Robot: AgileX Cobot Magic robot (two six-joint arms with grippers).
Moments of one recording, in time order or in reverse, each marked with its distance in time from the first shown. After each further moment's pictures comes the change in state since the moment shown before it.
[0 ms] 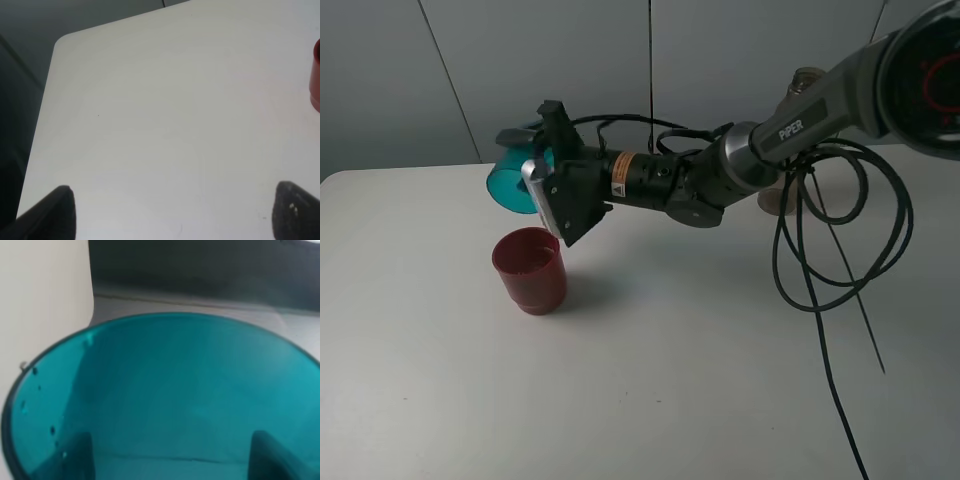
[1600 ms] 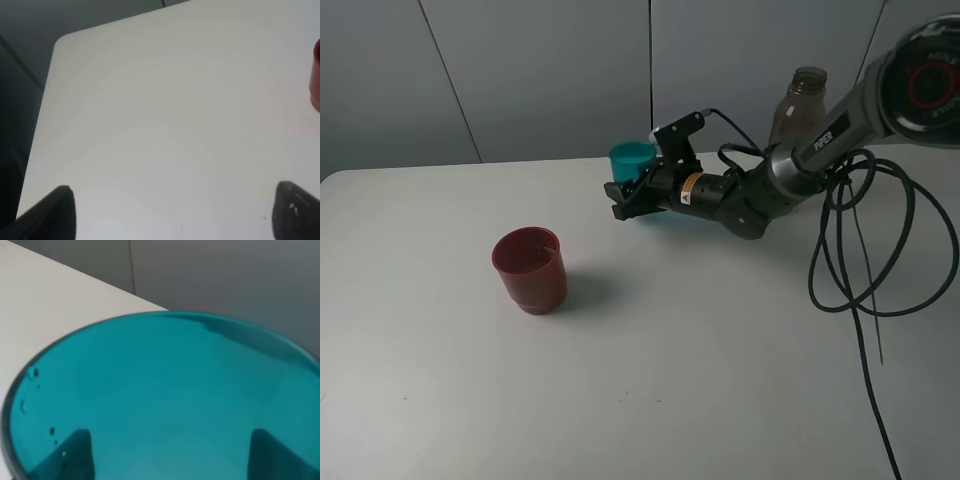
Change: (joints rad) left arm 0.000 0.000 0.000 0.000 0.000 0.000; right arm -0.186 0.092 0.057 0.232 0.210 1.436
